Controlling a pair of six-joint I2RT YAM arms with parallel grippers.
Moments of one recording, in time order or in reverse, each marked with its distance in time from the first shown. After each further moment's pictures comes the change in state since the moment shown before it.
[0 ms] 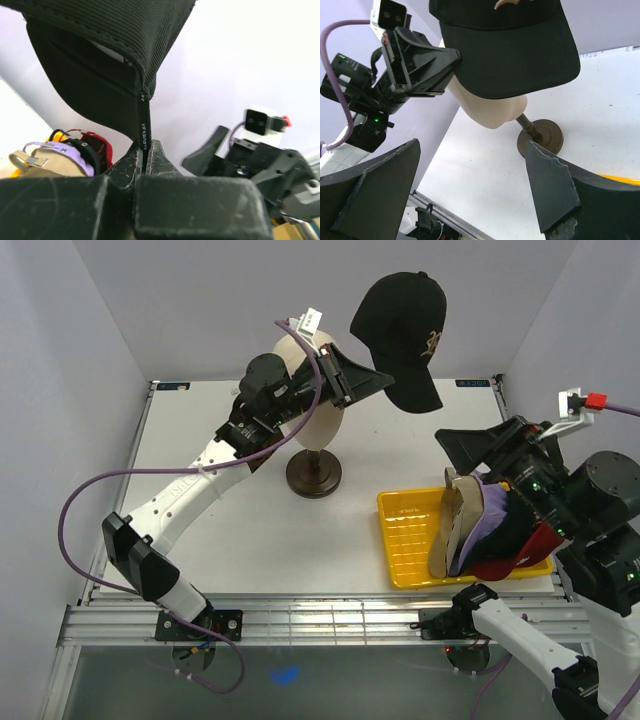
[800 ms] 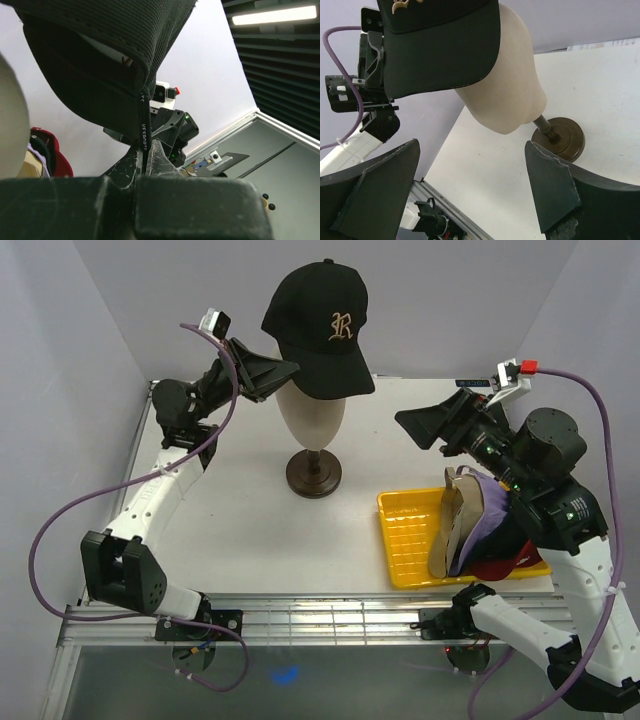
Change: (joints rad) left arm 0.479 -0.141 -0.336 0.675 0.460 -0.673; right arm 0.000 0.159 -0.077 0.213 -0.134 0.024
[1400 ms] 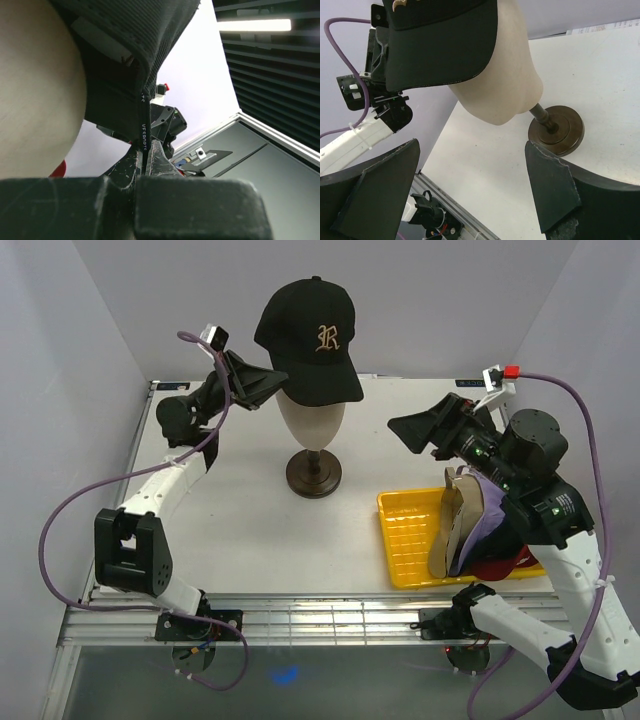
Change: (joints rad) left arm 0.081 0.089 -0.129 0.343 0.055 -0.233; right arm 0.000 0.005 -0.084 0.030 -0.022 0.006
